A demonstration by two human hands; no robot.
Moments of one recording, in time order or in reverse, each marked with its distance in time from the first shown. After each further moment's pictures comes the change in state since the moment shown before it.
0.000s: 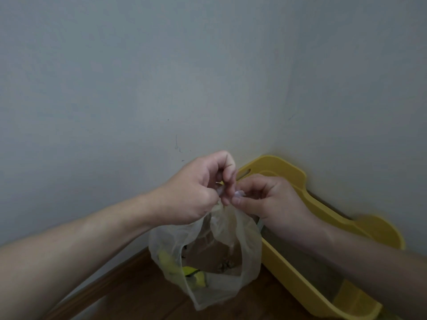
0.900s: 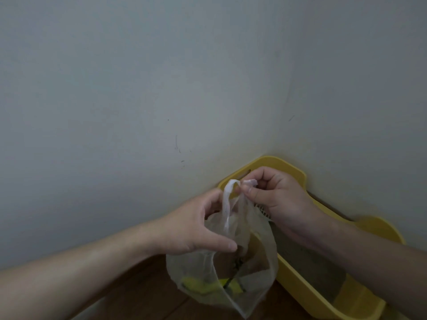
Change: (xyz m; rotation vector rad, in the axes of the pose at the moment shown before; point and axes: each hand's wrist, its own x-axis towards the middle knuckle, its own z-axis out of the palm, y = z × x) left_hand -0.026 -0.042 0.004 0.113 -0.106 -0.213; right_hand 0.005 -0.002 -0.005 0.251 0.068 0.130
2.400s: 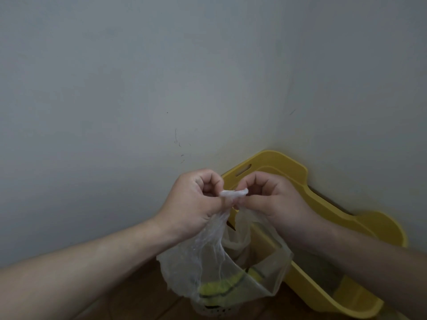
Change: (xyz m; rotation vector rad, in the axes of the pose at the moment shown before) left_hand 0.008 0.015 0.016 -0.182 0.506 0.054; right_hand -0.012 0.002 0.006 -0.146 -0.077 -0.007
